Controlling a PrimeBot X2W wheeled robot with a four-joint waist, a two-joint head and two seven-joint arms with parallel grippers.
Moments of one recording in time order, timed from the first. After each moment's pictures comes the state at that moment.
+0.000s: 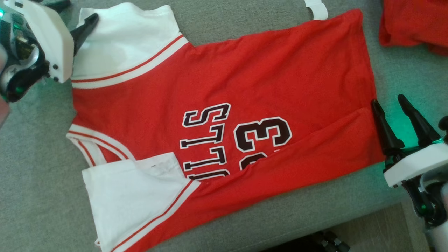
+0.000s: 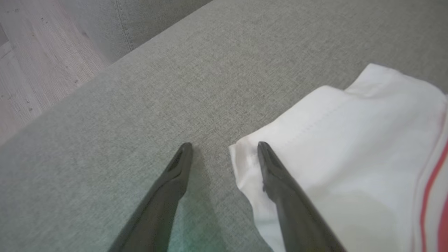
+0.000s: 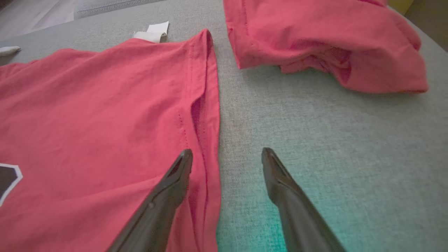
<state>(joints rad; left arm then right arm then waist) -1.21 0.70 -1.07 0.49 -0.95 -0.13 0.48 -0.14 -0.36 0.09 0.06 0.48 0.13 0.09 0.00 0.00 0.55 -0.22</state>
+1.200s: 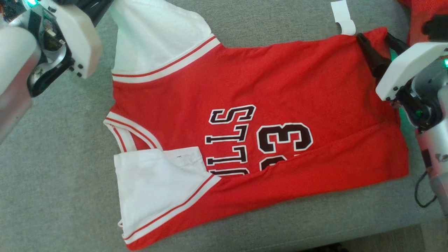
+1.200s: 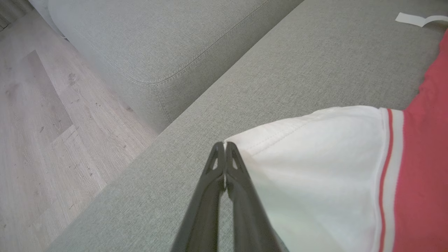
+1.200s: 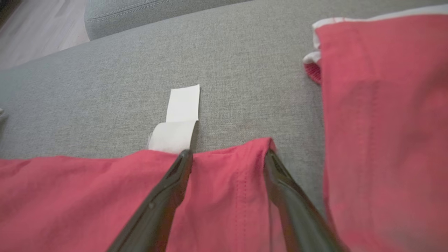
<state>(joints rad) -1.34 0.65 -1.30 0.50 -0.89 -0.13 0.19 -0.71 -0.36 0.26 0.53 0.61 0.13 0.36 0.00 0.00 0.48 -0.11</state>
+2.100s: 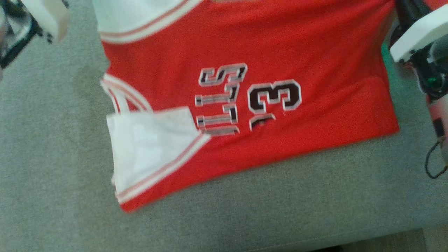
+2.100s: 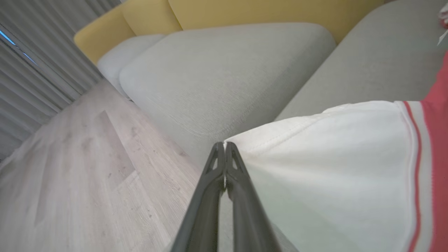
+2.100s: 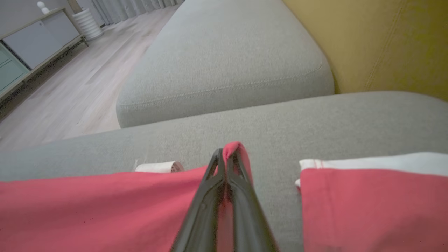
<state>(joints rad) -1.44 0.65 -1.32 0.65 -0.78 -0.13 -0.06 -0.89 -0.39 0.35 0.66 0.70 0.13 0.12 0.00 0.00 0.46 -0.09</state>
